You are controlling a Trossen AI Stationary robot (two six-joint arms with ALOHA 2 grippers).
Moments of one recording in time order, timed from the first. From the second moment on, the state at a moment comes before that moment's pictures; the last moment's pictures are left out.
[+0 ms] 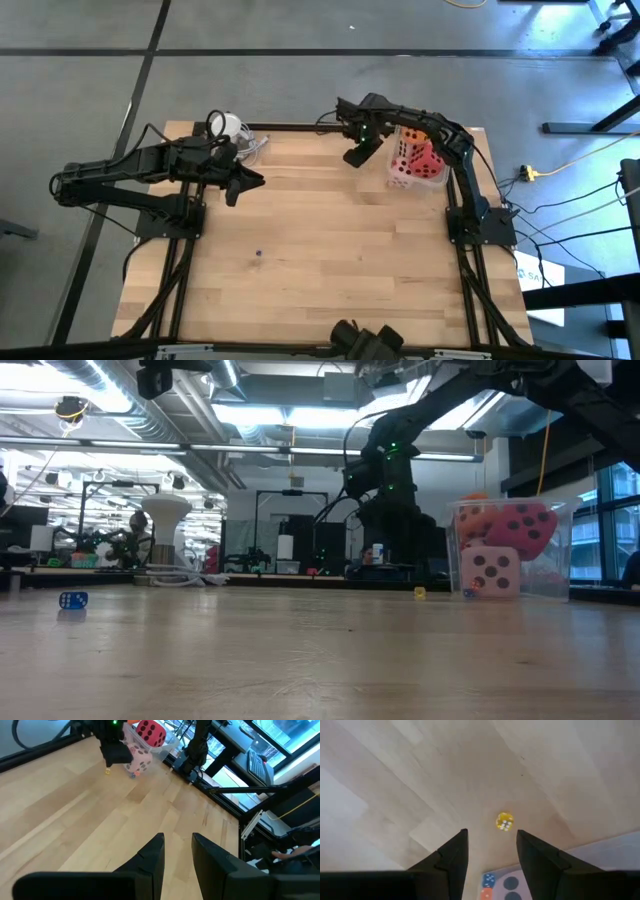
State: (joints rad) left arm 0.17 0.75 0.97 -0.59 0.00 -0.58; right arm -0.59 2.17 1.81 -1.32 -0.07 0.10
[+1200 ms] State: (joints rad) left arm 0.16 0.75 0.97 -0.59 0.00 -0.59; right arm -0.68 2.28 1.81 -1.37 -0.18 0.09
